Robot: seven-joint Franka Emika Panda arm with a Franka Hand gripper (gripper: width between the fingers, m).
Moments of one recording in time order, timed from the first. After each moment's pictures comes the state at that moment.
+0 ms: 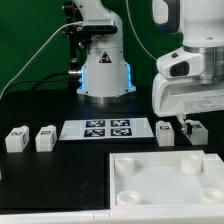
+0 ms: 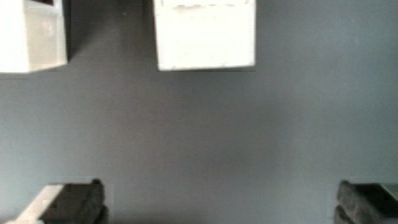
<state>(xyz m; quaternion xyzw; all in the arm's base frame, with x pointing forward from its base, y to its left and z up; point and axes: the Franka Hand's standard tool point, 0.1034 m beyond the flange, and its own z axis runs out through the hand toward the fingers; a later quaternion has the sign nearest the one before) 0.440 0.175 0.039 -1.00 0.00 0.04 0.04</state>
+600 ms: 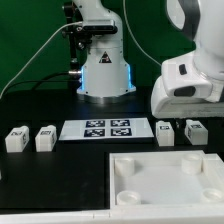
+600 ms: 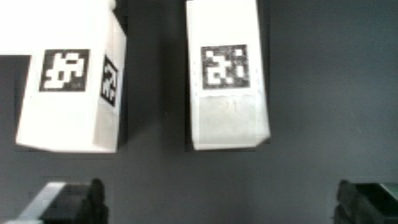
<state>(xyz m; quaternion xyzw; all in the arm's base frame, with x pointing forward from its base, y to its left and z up) 0.439 0.170 0.043 -0.95 0.01 0.30 0.01</state>
